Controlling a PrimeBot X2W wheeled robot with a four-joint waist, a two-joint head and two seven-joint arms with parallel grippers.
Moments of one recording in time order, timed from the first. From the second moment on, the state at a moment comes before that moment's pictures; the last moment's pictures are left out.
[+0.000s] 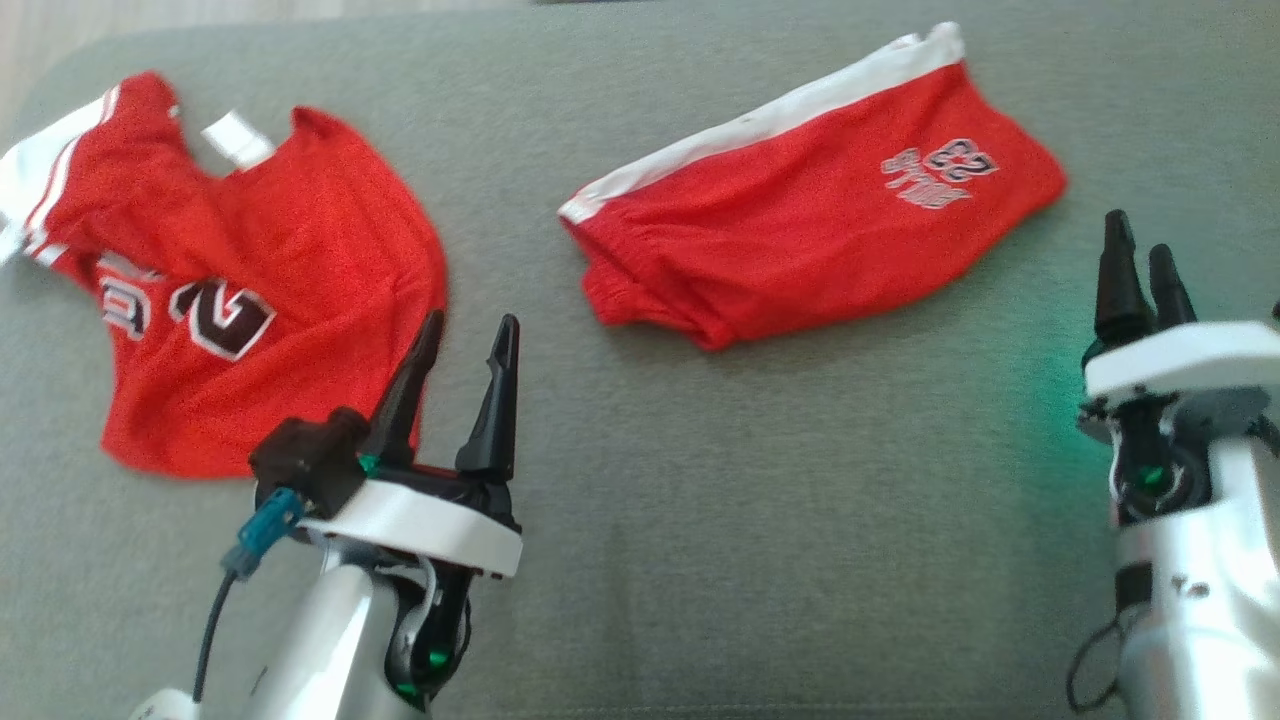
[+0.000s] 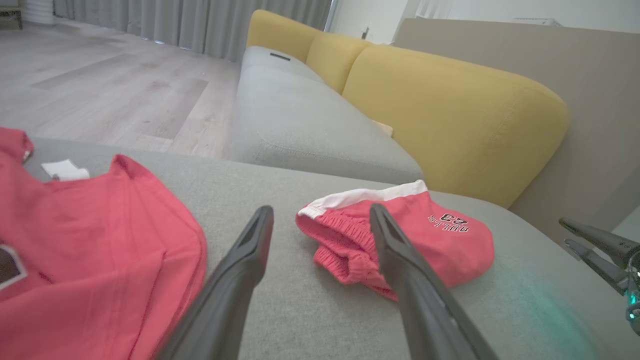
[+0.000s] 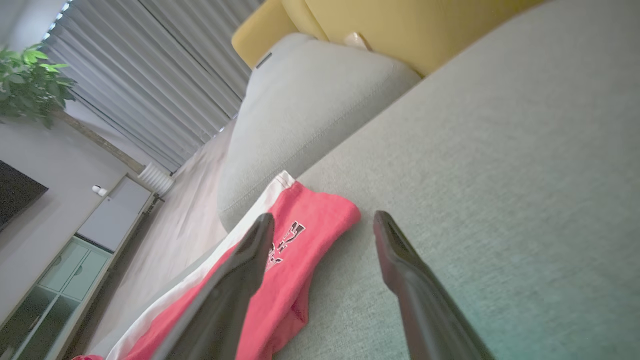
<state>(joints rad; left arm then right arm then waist) -0.18 0.05 -0.31 0.16 -0.37 -0.05 -0.26 -0.43 -0.05 -0.21 0.50 0.59 0.13 0.05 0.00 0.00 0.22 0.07</state>
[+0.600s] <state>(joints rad) -0.22 0.05 -0.37 0.15 -0.41 -0.03 -0.26 -0.74 -0.07 -0.48 0.83 0.50 0.13 0.29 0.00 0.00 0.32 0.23</state>
